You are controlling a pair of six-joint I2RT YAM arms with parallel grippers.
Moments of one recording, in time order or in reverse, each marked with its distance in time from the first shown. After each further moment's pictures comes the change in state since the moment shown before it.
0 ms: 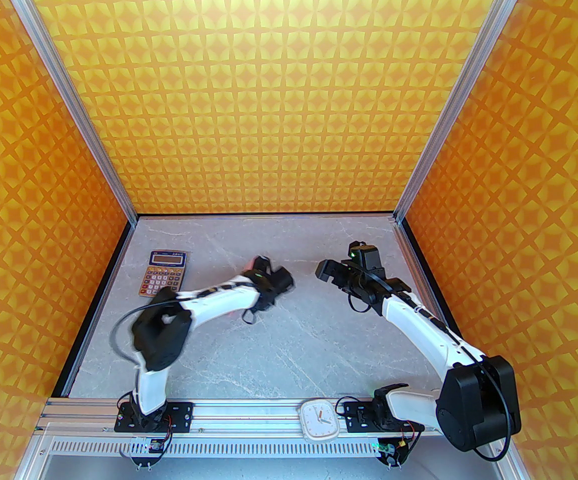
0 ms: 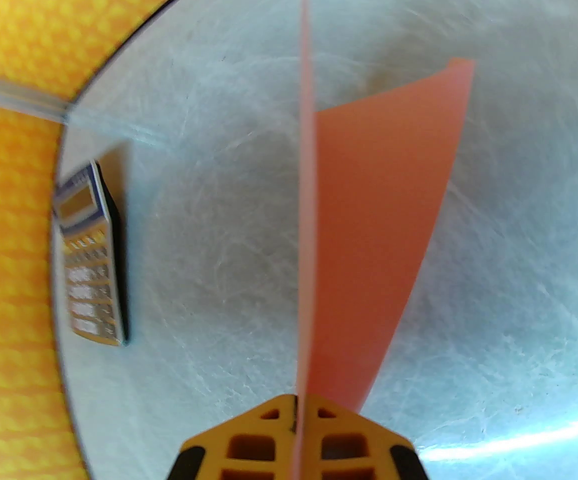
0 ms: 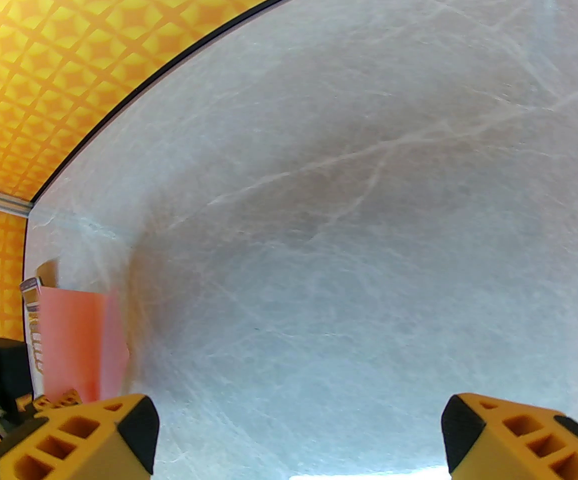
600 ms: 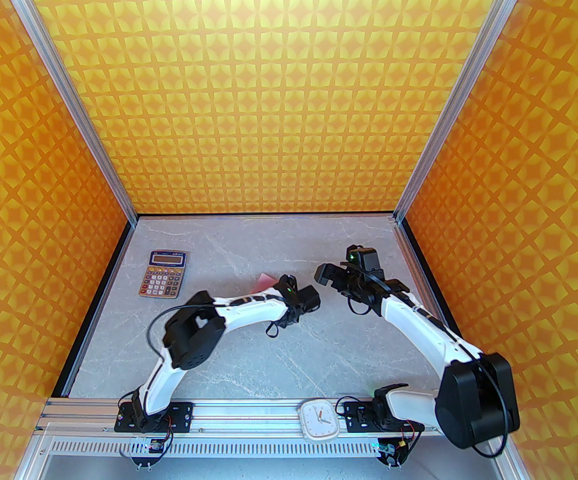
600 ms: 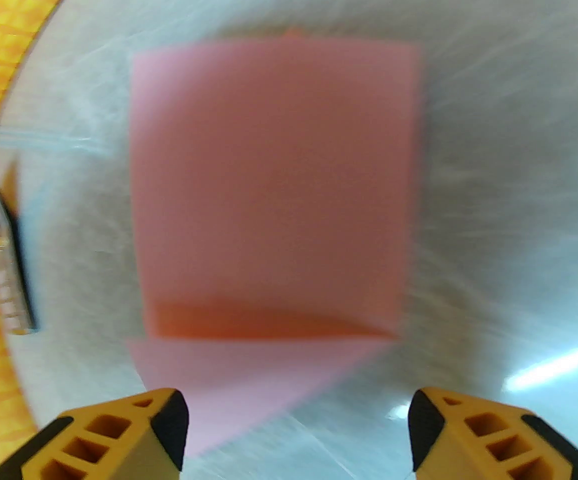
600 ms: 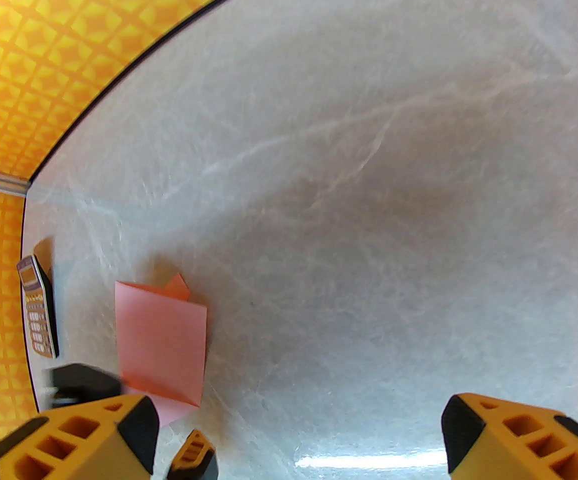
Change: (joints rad) left arm -0.090 0.012 0.079 0.033 0.331 -0.079; right arm -0.002 0.051 -0.016 0.011 -0.084 -0.006
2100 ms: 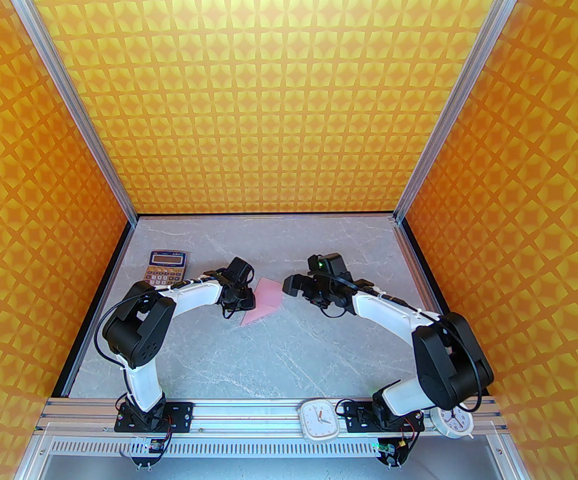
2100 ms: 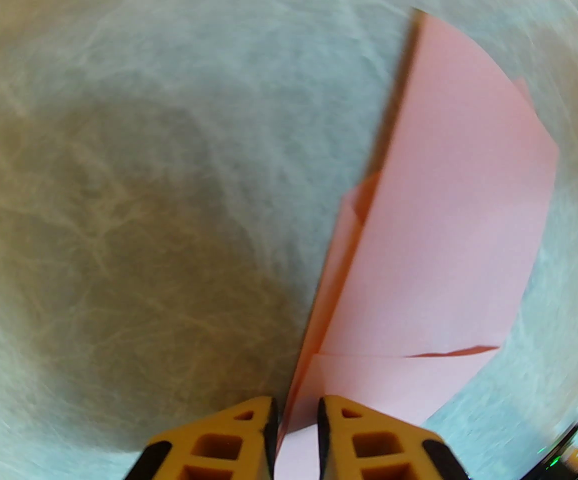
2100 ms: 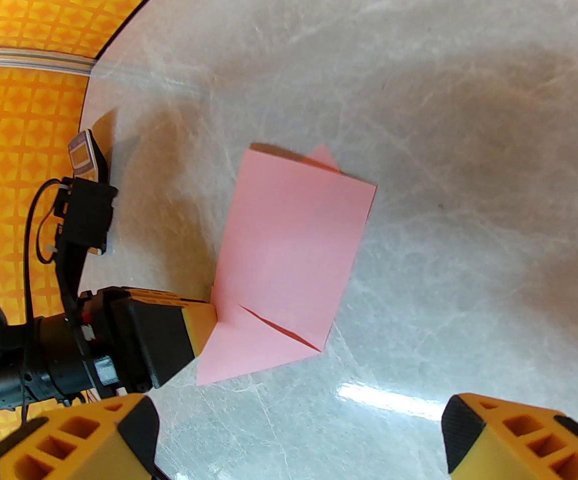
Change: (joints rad) left arm 0.413 -0.205 -0.497 0.500 0.640 -0.112; right arm 0.199 0.196 -0.008 0.182 -0.208 0.101
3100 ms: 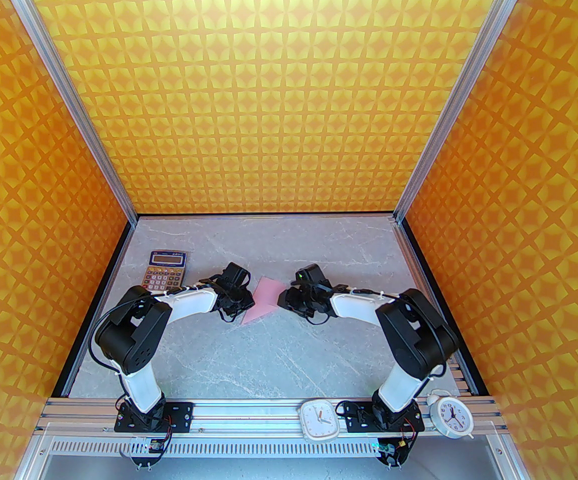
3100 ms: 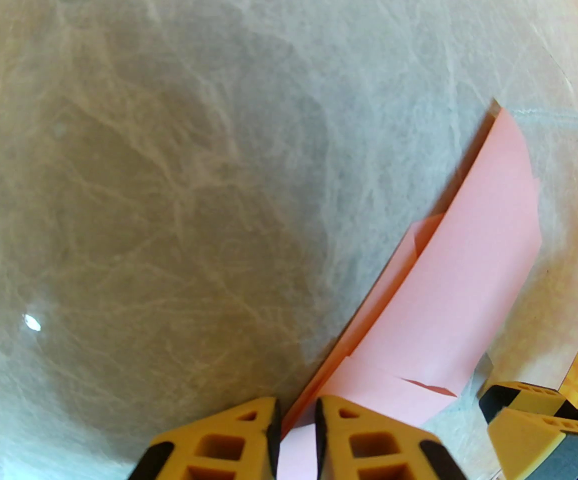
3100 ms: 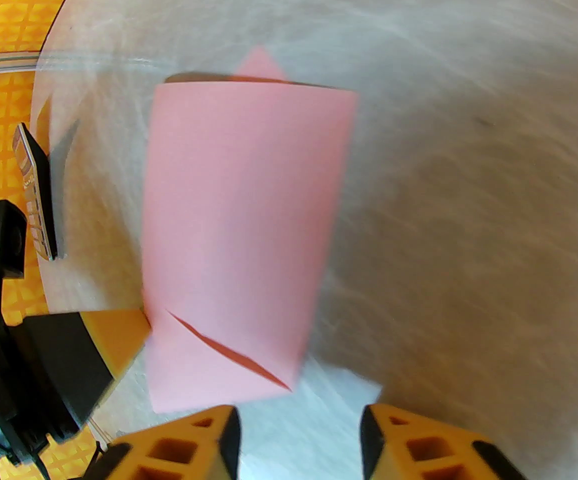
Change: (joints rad) left arm -0.002 -0.046 -0.113 0.165 -0.002 -0.325; right arm 0.119 0.227 0.018 0.134 0.040 0.130
